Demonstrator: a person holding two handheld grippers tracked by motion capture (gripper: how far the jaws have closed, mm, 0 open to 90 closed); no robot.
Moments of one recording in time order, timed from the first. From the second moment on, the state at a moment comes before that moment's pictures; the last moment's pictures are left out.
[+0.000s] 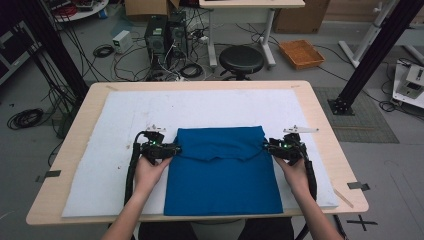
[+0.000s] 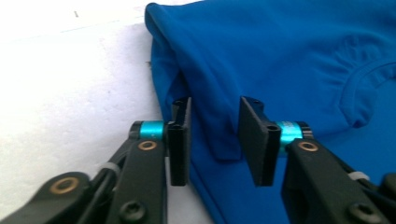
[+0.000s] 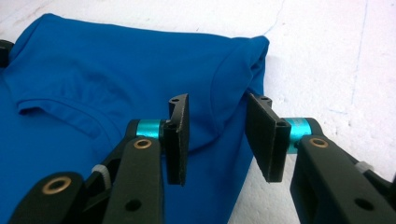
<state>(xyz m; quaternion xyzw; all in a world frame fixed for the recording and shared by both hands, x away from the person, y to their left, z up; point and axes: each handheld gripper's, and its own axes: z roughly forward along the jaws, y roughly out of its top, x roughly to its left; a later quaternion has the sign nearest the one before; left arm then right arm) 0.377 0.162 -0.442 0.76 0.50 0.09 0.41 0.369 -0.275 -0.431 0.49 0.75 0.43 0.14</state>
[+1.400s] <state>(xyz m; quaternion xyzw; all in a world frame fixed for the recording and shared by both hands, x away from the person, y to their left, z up) 0.347 0.170 -0.406 0.76 0.45 0.05 0.46 0.342 -0.273 -0.415 0.46 0.76 0.44 0.09</state>
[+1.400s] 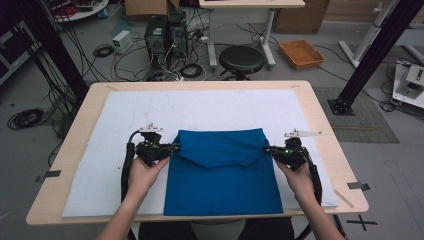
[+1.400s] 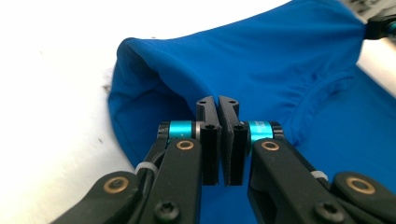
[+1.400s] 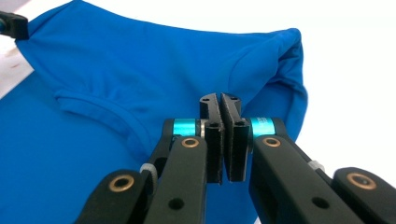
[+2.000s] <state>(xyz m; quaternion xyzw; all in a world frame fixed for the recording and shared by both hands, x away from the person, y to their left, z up) 0.249 0.182 -0.404 0.78 0.40 -0.02 0.48 0.228 -0.284 -0.409 0.42 0.78 0.46 0.07</state>
